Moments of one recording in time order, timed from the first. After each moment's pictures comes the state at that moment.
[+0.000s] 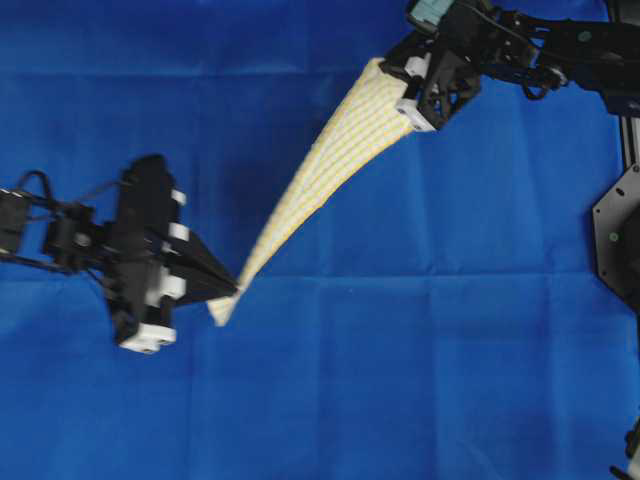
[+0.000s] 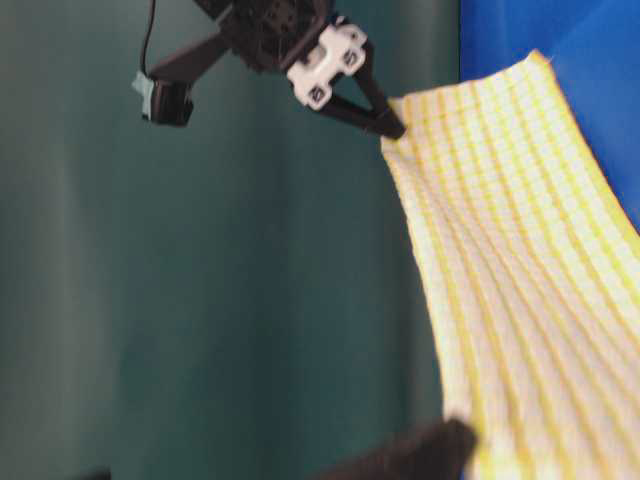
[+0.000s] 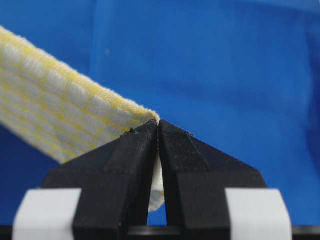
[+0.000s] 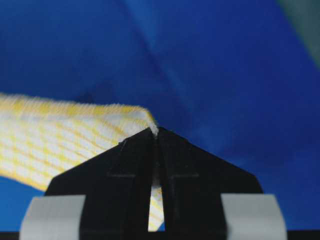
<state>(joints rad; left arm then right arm) -0.19 -0.19 0.79 -0.05 -0.03 -0.29 -0.49 -0.13 0.70 -0.03 0.14 0.19</state>
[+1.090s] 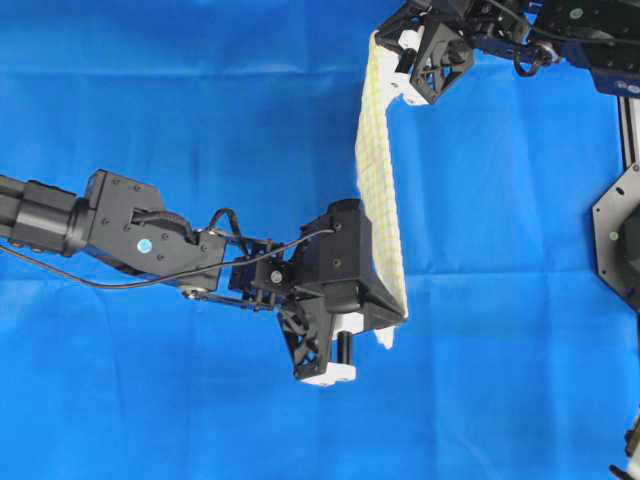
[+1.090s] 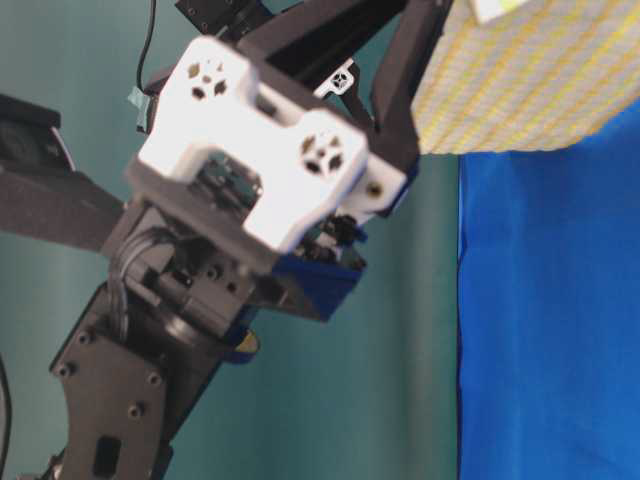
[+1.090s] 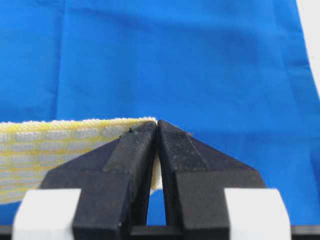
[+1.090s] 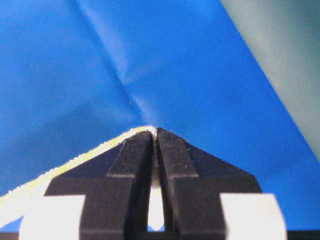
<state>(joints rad) -0.19 0.24 0.24 -0.04 0.00 -0.20 -0.54 -0.10 0.66 -0.09 0.12 0.19</state>
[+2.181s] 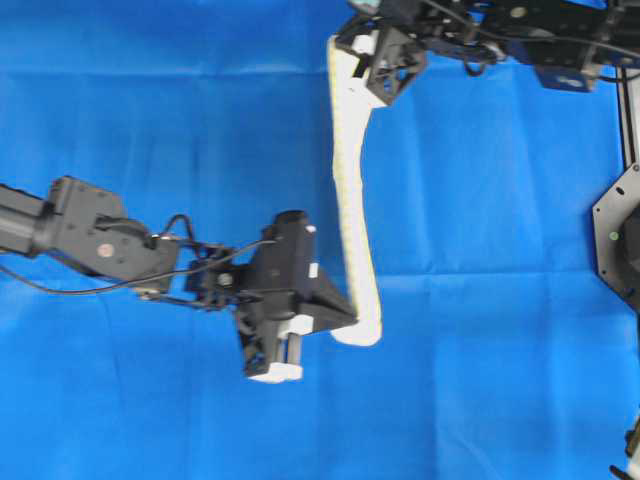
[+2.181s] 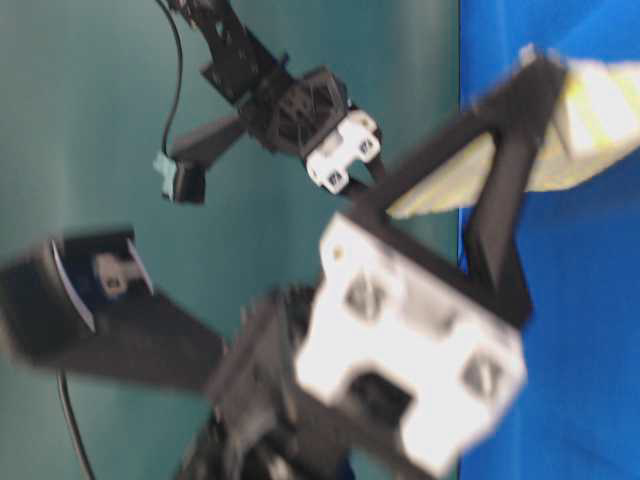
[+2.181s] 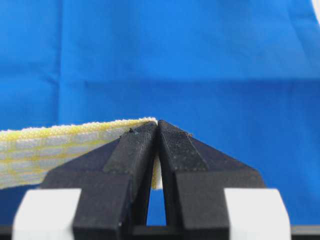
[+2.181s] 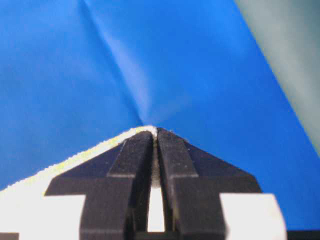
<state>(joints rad) -0.21 0.16 0.51 -0.05 -0.21 -0.15 -0.48 0.09 0.49 -0.10 0.10 0.19</state>
